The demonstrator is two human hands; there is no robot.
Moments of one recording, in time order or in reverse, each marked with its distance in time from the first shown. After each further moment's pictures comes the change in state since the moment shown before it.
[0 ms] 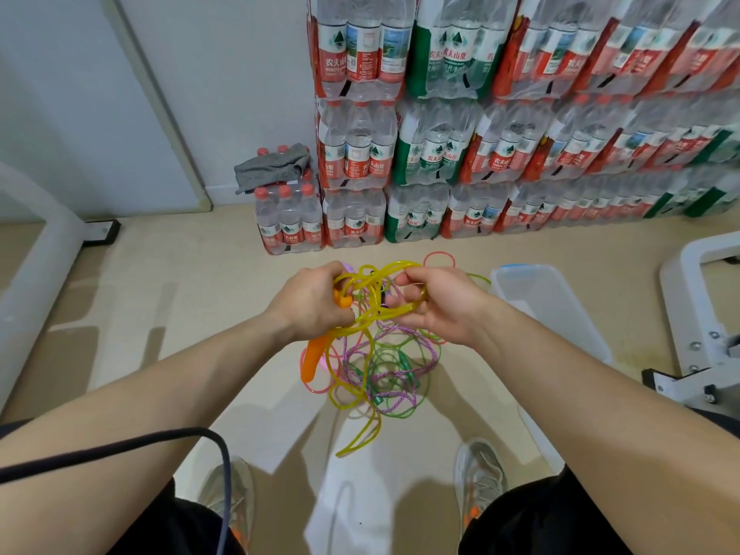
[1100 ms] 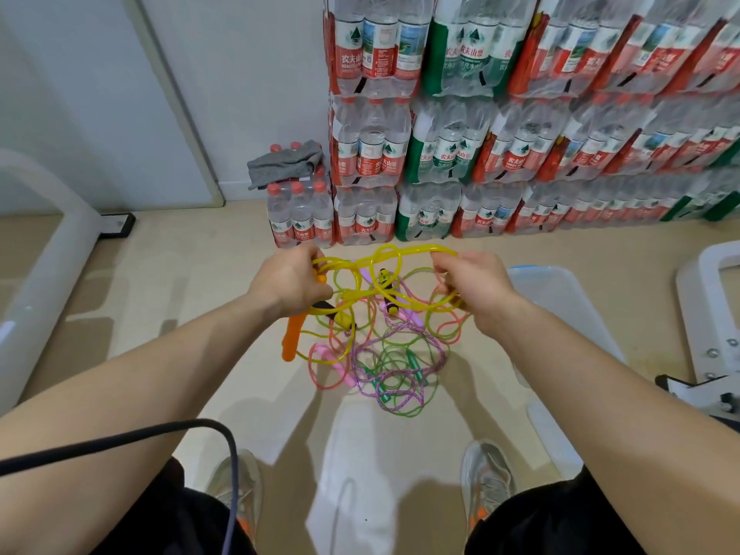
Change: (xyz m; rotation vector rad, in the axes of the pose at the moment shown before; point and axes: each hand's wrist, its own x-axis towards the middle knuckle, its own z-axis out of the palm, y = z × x) left_hand 0.010 -0.030 -0.023 0.067 0.102 -0.184; right_hand 0.015 -0.005 -0.021 -0.404 0.355 -0.280
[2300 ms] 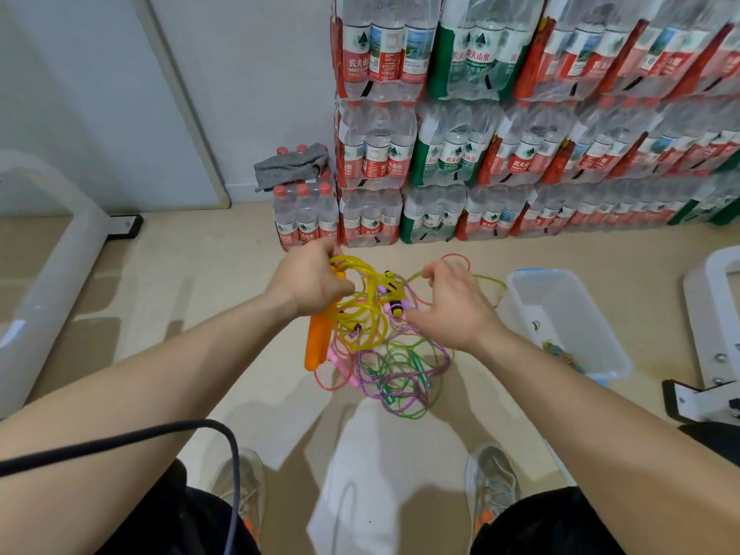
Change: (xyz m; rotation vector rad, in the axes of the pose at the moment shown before) left_hand -0.012 0.025 -0.009 -0.167 0.031 -0.004; right_hand -0.025 0.014 0.016 -0.867 -0.127 -0.381
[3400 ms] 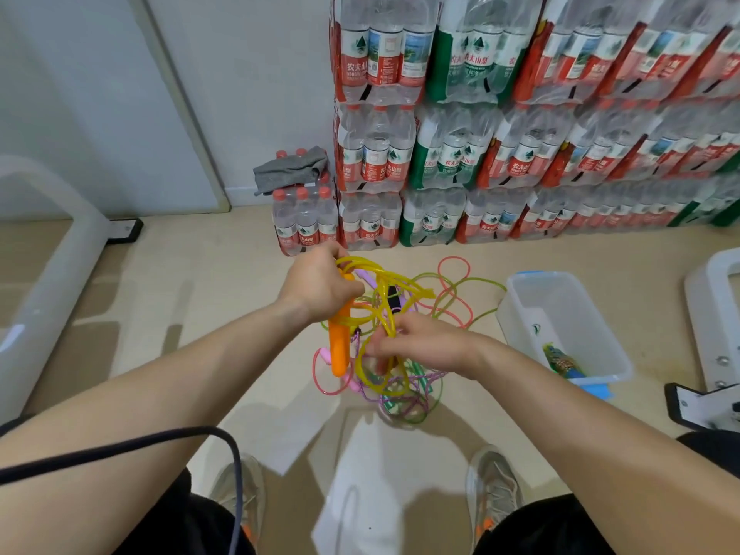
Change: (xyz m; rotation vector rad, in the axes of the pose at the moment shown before) left_hand -0.002 0.011 0.012 -0.090 0.042 -0.040; right_hand -0.015 -0.015 0.014 0.512 -0.616 -0.090
